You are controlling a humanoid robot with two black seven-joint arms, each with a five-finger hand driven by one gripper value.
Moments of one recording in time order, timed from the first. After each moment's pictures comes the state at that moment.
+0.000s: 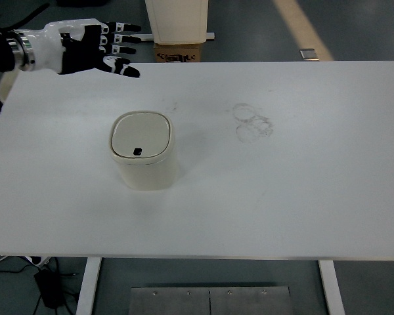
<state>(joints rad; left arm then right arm) -1.70 0.78 0.35 -1.35 -0.09 -0.23 0.06 -0.07 0.00 0.32 0.19 -0.22 0.03 0.51</state>
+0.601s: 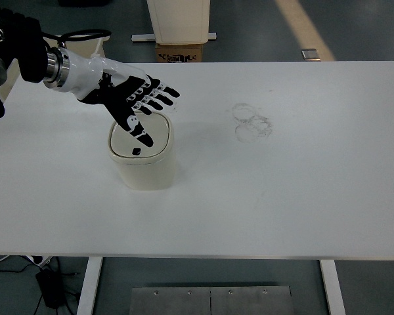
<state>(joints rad) -2.03 0.64 0.71 -1.49 -0.01 -0.37 0.08 -0.07 0.00 0.32 0.19 -0.22 0.03 0.51</state>
